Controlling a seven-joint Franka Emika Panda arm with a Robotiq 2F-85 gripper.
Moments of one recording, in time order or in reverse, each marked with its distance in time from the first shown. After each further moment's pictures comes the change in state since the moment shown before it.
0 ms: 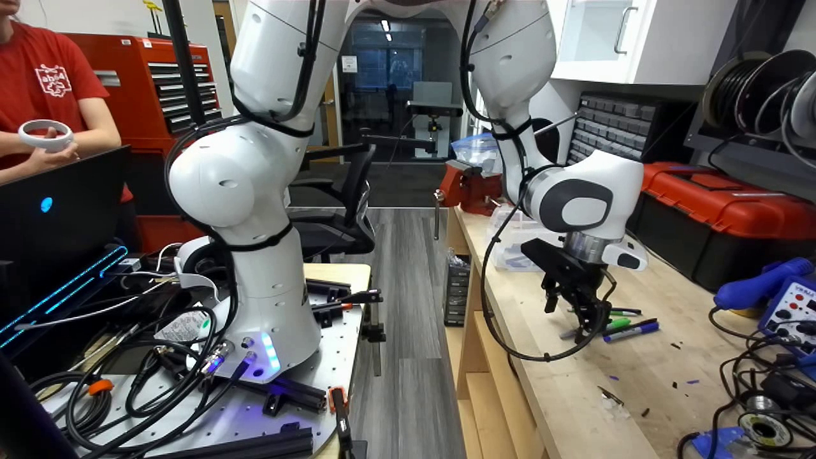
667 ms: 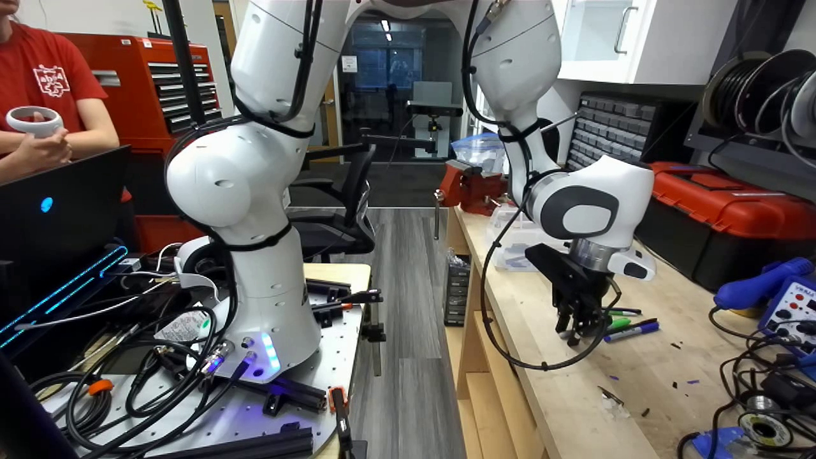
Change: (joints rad) arm -0.033 0.011 0.001 0.002 0.054 0.019 -0.035
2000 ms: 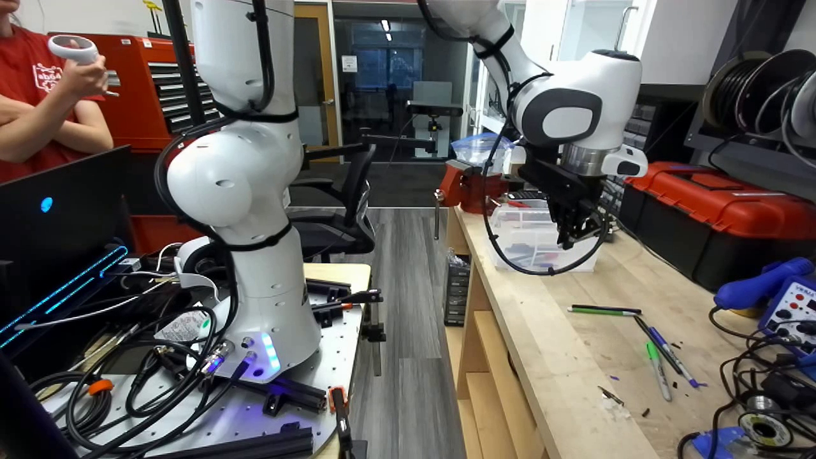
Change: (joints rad) arm 0.010 -0.328 0.137 -0.069 0.254 -0.110 -0.200
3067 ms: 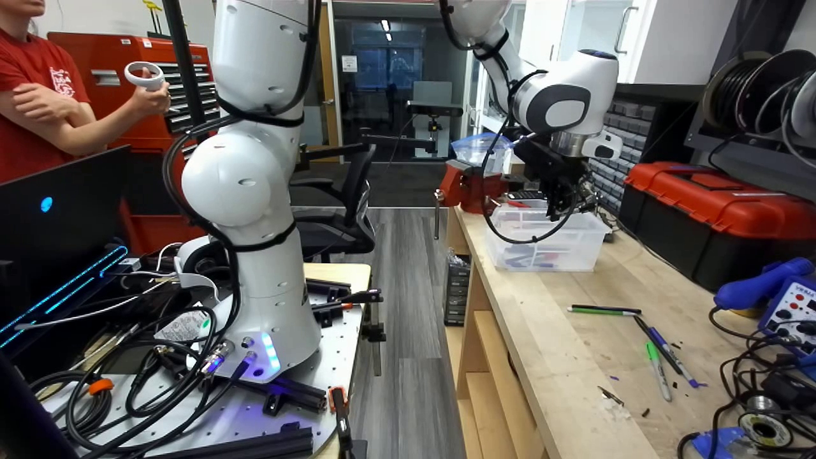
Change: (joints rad) arm 0.177 0.138 0.009 0.205 -0.007 -0.043 0.293
